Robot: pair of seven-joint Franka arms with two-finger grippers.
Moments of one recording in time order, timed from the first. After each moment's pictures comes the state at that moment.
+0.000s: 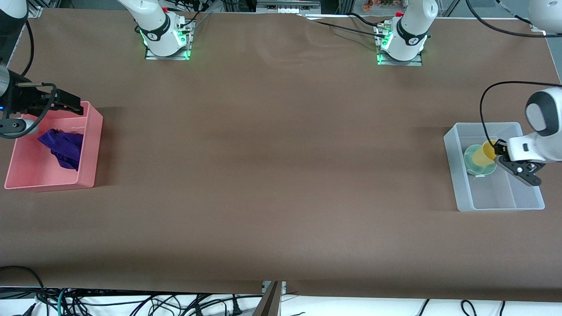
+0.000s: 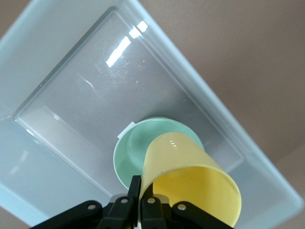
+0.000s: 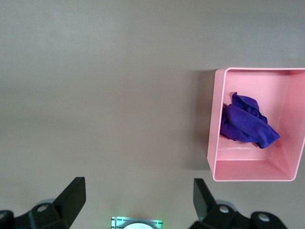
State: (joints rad) left arm 0.03 0.42 0.31 -1.90 0.07 2.21 0.99; right arm 0.00 0.18 0.01 -1.38 -0.02 1.41 -0.06
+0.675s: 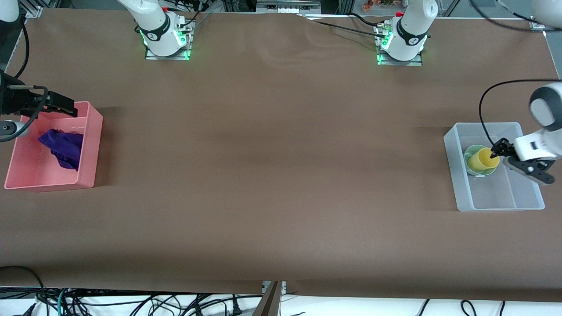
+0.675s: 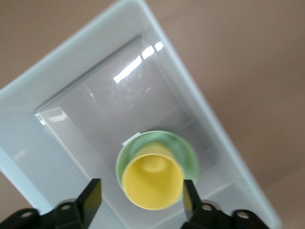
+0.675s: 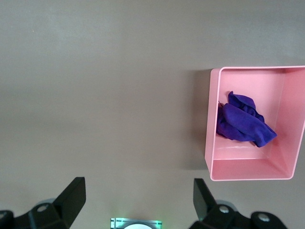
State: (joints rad) left arm 0.02 0.30 0.33 -1.89 -0.07 2.13 0.86; right arm 0.00 0.19 0.00 -1.37 -0.02 1.41 -0.07
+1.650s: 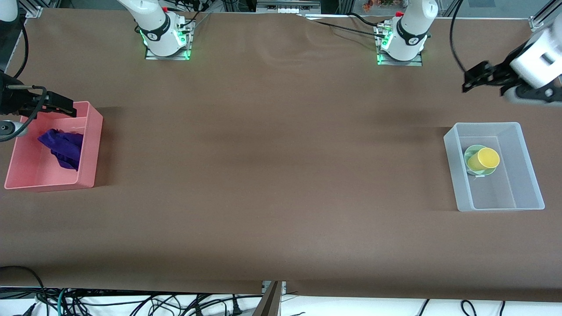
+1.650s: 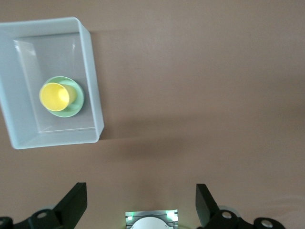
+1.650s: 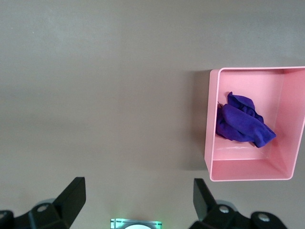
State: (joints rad) left arm 0.00 -0.06 -0.04 -1.60 -0.01 1.41 0.01; right arm 0.00 0.19 0.00 -1.36 -0.02 1.41 -0.07
